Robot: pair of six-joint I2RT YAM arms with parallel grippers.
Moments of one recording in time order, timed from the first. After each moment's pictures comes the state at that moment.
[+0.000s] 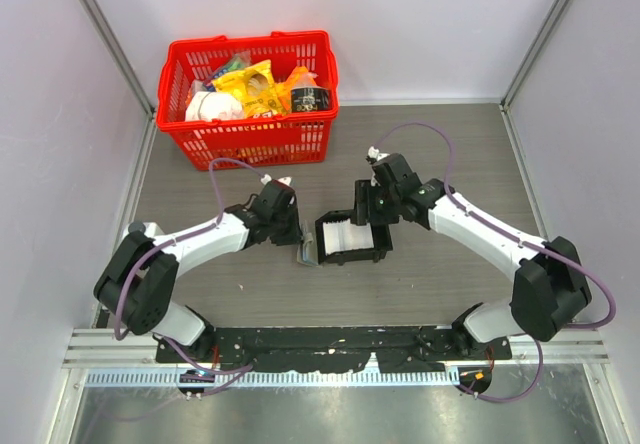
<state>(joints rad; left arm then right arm) -0.65 1.50 0.83 -0.27 0.05 -0.69 0.61 1.41 1.04 -0.50 -0.09 0.47</state>
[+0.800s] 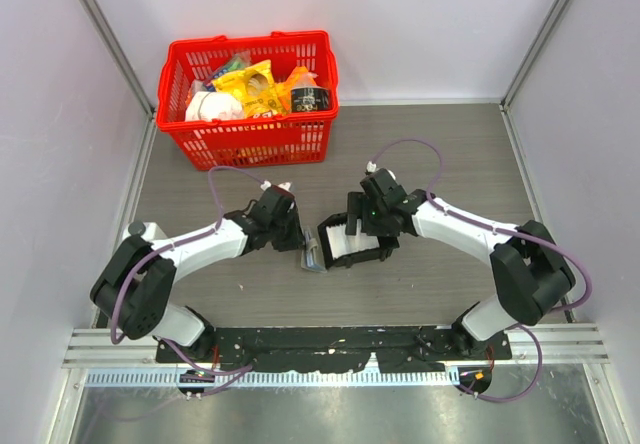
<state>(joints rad) -0.67 1.46 0.77 -0.23 0.09 -0.75 0.65 1.52 0.94 -0.42 0.04 0.60</state>
